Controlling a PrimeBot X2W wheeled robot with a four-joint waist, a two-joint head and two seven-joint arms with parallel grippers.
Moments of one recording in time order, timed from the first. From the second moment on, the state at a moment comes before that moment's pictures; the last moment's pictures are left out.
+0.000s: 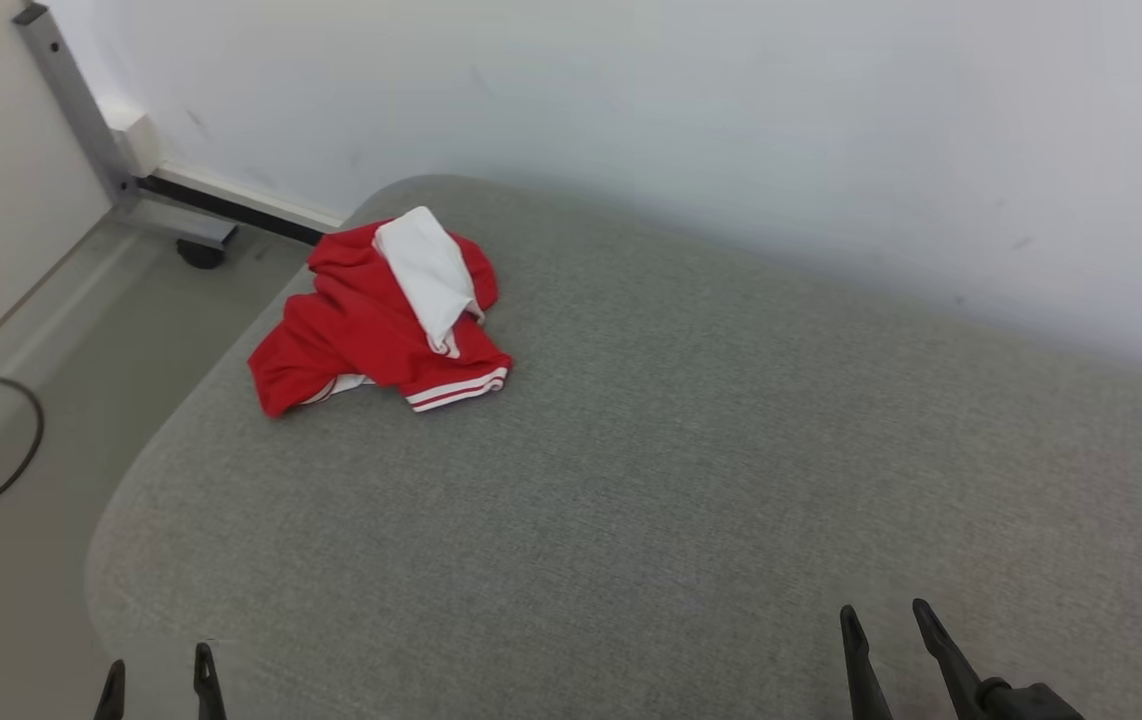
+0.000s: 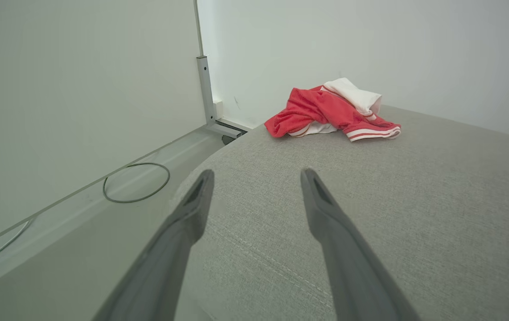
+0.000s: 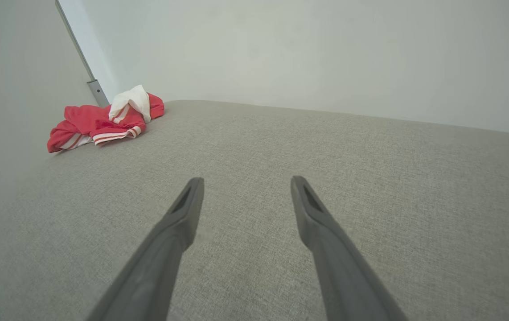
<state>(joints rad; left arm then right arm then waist) 0.10 0.05 0.15 0.19 -0.11 -0.04 -0.26 0.08 -0.05 0.03 0.24 0.13 0.13 -0.26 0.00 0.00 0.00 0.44</state>
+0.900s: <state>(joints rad) -0.08 0.05 0.24 0.22 -0.17 -0.03 -0.26 0.01 -0.05 0.04 0.23 0.08 0.13 -0.26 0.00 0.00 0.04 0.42</state>
